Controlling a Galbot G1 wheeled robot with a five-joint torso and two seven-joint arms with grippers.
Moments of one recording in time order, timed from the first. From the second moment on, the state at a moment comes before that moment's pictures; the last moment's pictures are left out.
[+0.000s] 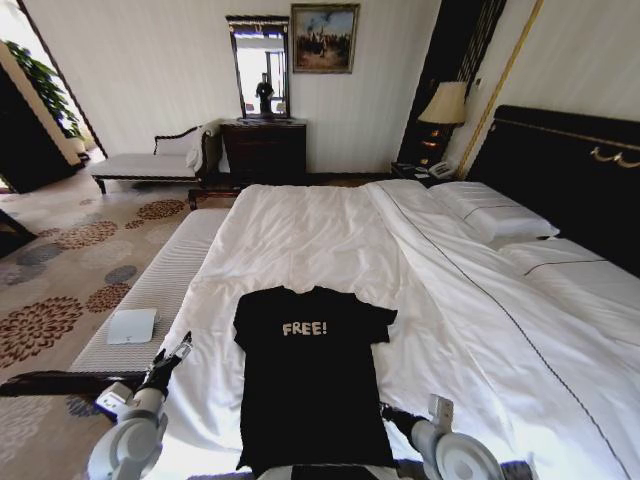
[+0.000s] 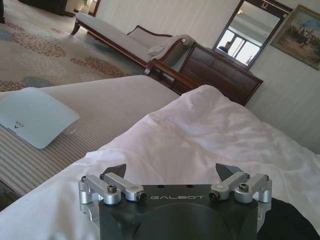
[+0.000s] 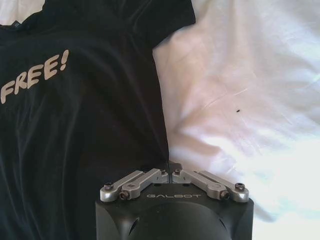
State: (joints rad) left arm 1.65 -1.31 -0.85 -2.00 -0.92 0.19 -0.14; right arm -1.75 0.88 0.36 2.18 1.27 -0.41 0.59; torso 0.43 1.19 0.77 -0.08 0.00
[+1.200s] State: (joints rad) left arm 1.44 -1.42 -0.65 -1.82 -1.22 0.29 -0.21; right arm -1.39 1.00 0.53 2.06 1.20 -0.15 0.33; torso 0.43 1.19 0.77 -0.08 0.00
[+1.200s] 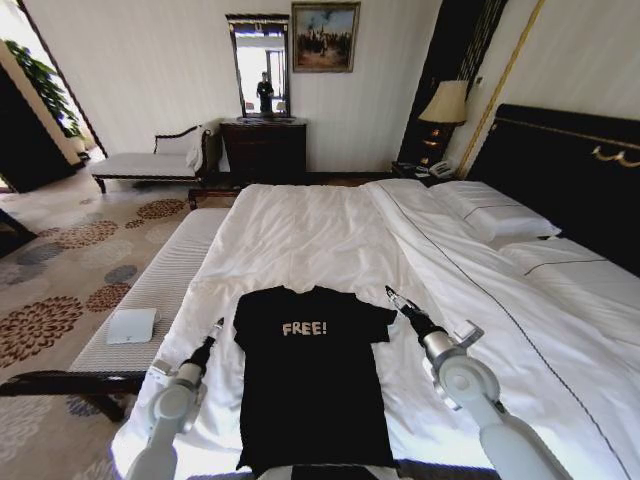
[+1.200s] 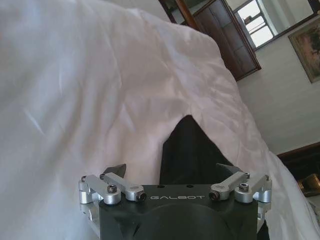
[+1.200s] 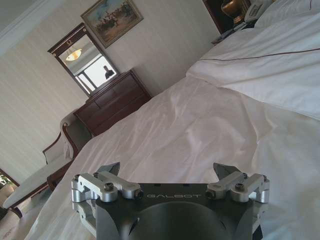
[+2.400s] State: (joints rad) left arm 1.41 -1.47 -0.64 -1.83 -1.28 0.22 -0.11; right arm -1.40 1.02 0.52 2.05 1.19 -0.15 0.34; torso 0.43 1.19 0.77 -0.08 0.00
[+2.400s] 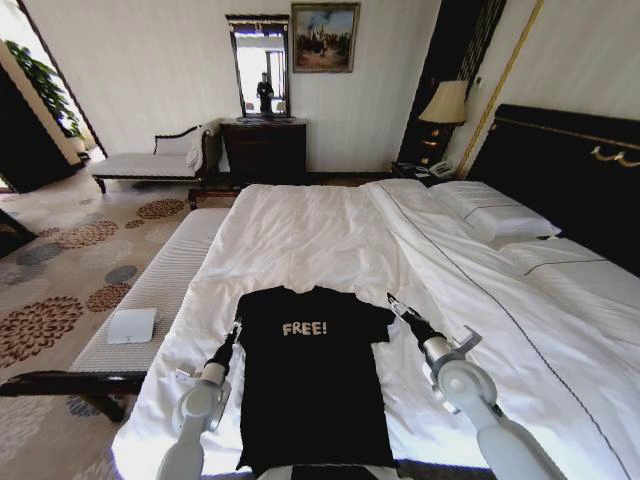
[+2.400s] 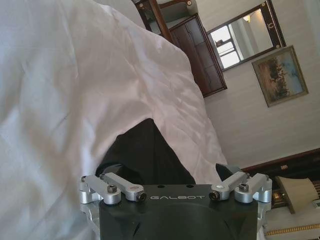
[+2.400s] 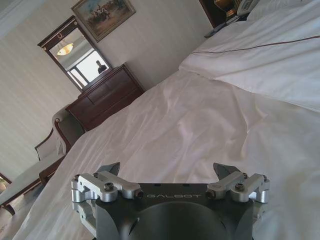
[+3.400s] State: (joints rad) left arm 1.42 -1.44 -0.67 -1.82 -1.26 0.21 -0.11; right arm -1.42 1.04 0.52 2.06 1.18 -0.15 0.35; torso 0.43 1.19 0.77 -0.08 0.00
